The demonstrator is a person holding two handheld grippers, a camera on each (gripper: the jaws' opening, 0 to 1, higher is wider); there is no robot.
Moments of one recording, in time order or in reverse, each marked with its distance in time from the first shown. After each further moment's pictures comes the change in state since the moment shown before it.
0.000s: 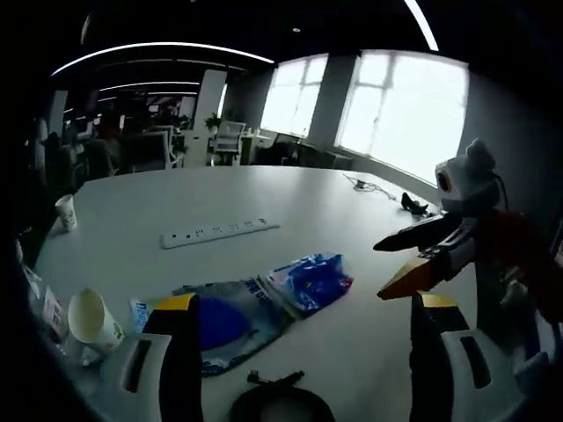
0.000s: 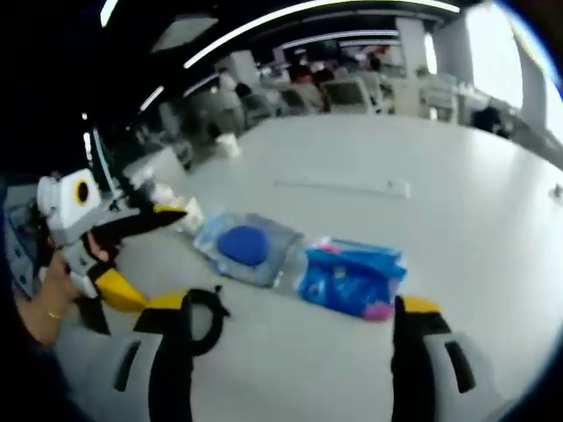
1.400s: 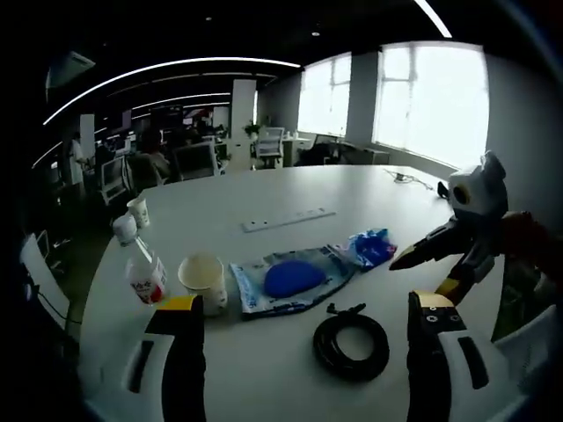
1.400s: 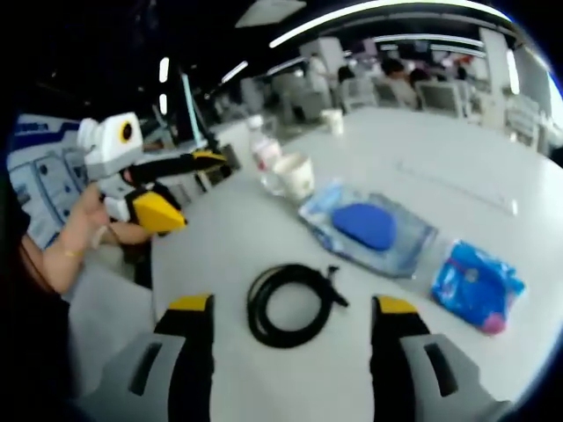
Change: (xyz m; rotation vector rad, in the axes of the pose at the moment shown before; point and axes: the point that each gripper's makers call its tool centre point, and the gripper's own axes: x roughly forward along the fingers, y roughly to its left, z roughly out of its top) left arm -0.121 0.068 -0.030 0.044 -0.003 0.222; right arm 0.033 0.129 -0.045 -0.235 0.055 0.345
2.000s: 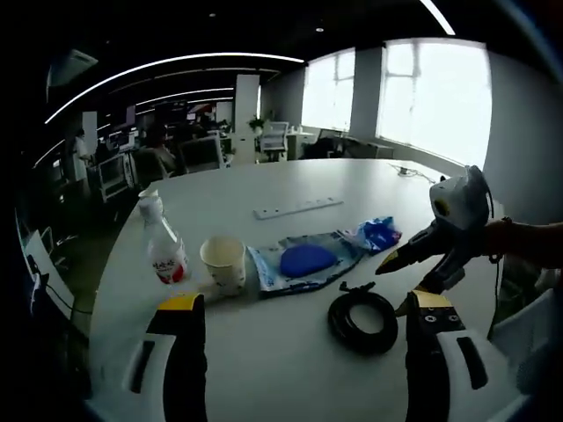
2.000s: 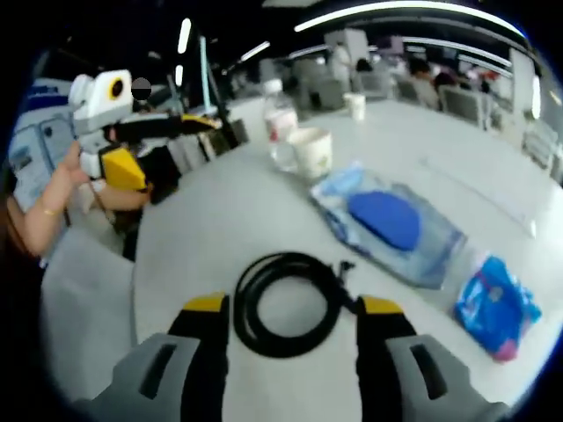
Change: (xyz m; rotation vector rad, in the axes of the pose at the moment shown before) left arm -0.026 0.019 -0.015 0.015 0.032 0.025; right arm 0.045 -0.007 -0.017 -0.129 0.080 -0.002
